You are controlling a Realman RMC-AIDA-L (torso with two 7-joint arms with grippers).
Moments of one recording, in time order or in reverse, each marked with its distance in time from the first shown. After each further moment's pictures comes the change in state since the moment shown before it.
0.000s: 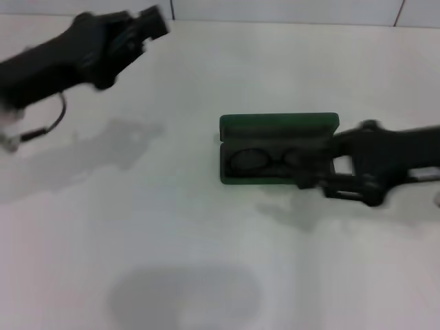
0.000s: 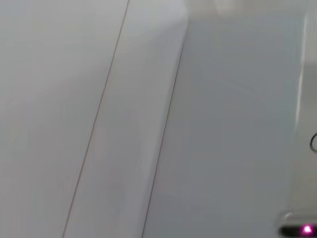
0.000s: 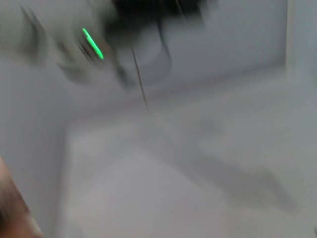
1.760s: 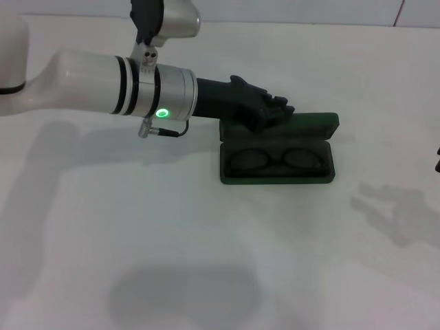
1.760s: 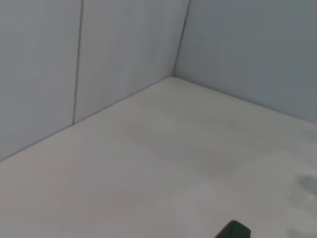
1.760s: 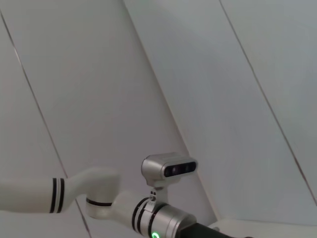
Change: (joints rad) left arm -0.398 -0.130 0.131 -0.108 0.574 -0.674 -0.190; right arm -0.129 -0.021 0.598 0.611 0.140 -0.338 -0.441
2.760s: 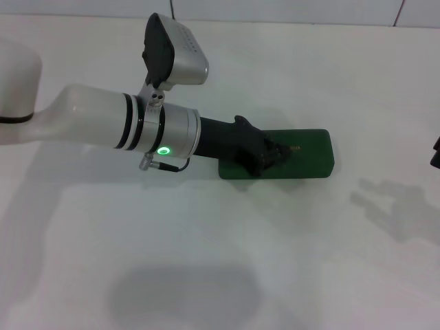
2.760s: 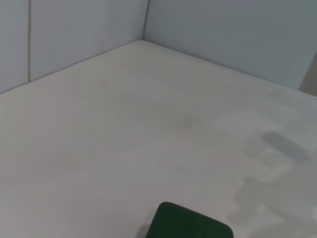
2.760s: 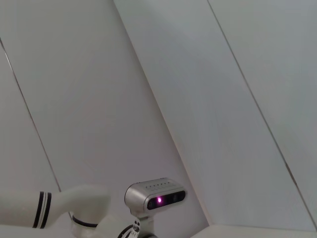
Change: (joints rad) left arm 0.016 -0.009 0.064 -0.089 -0.015 0.011 0.096; right arm 0.014 0.001 0.003 0.052 0.008 0.030 -0.044
